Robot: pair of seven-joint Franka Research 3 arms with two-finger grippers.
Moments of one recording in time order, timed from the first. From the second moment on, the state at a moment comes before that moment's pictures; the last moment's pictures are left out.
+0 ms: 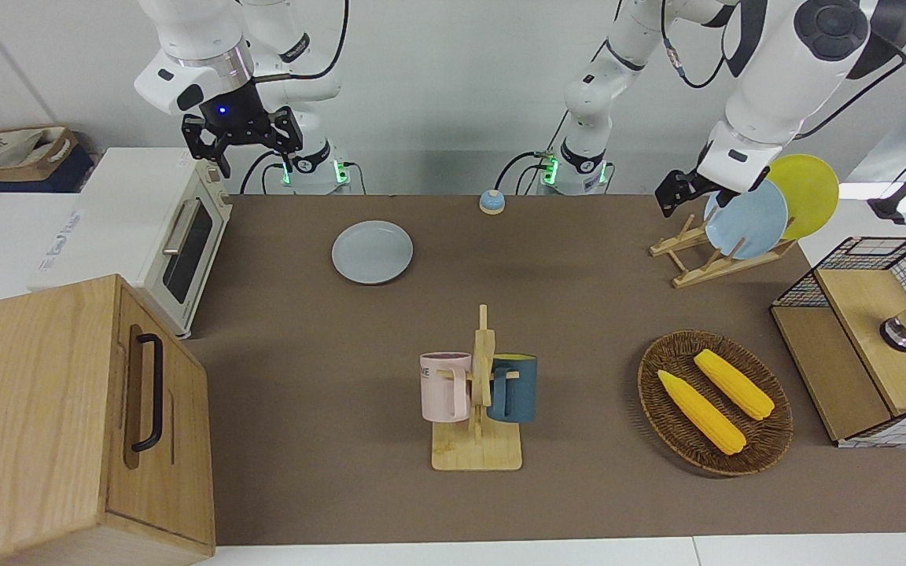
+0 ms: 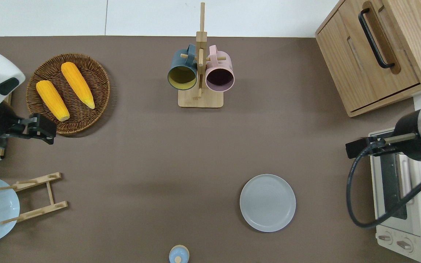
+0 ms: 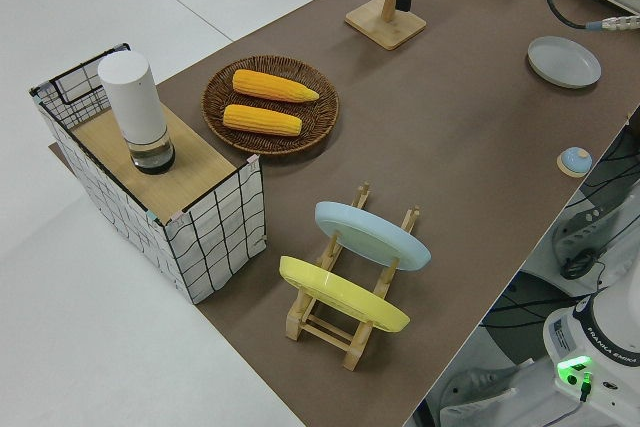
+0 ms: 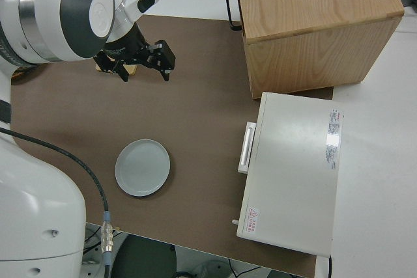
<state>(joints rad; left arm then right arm) 0.81 0.28 -1.08 -1.34 0.29 1.27 -0.28 0.02 -0.01 0.12 -1.47 0.00 1.39 0.03</state>
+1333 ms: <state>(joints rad) 1.37 0.07 -1.34 -1.63 0.13 1.56 0.03 0.02 -0.01 0.12 -1.47 0.00 1.39 0.03</state>
